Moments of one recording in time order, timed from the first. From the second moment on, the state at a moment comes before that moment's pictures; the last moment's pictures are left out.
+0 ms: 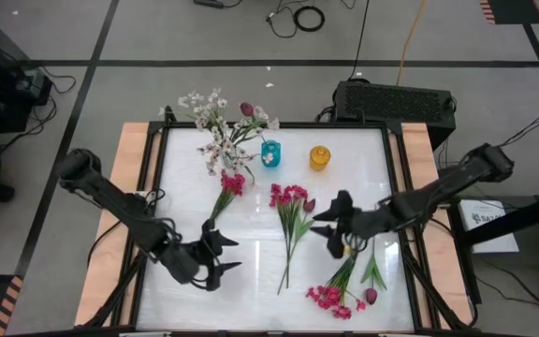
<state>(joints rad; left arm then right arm) -0.68 1.38 0.85 -0.13 -0.64 -0.59 0.43 1.15 0.79 -0.23 0.45 0.68</state>
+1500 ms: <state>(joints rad) -0.65 1.86 0.85 0.38 -0.66 -0.60 0.37 1.74 0.79 -0.15 0.60 1.39</state>
